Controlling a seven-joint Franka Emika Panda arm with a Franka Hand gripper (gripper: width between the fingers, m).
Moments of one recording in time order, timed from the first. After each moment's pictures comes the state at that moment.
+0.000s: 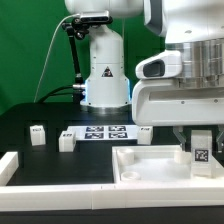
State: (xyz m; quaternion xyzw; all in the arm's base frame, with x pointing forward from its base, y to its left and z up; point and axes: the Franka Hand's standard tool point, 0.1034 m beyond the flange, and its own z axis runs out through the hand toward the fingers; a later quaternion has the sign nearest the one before) arm 0.632 0.114 0.071 -0.98 0.21 0.00 0.05
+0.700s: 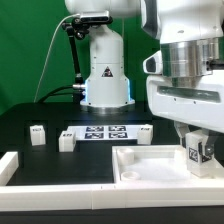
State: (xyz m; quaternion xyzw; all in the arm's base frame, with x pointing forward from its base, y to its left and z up) arm 0.627 0.108 0.070 -0.81 0.59 0.00 0.06
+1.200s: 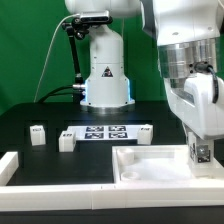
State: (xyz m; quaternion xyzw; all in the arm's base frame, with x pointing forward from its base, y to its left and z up) arm 0.625 0.112 0.069 -0.69 0.72 0.03 0.07
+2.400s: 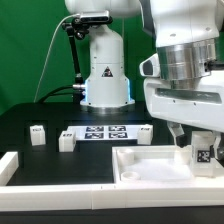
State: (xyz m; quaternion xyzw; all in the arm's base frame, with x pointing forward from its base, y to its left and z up) arm 0.629 0.111 0.070 -0.89 0.45 0.02 0.08
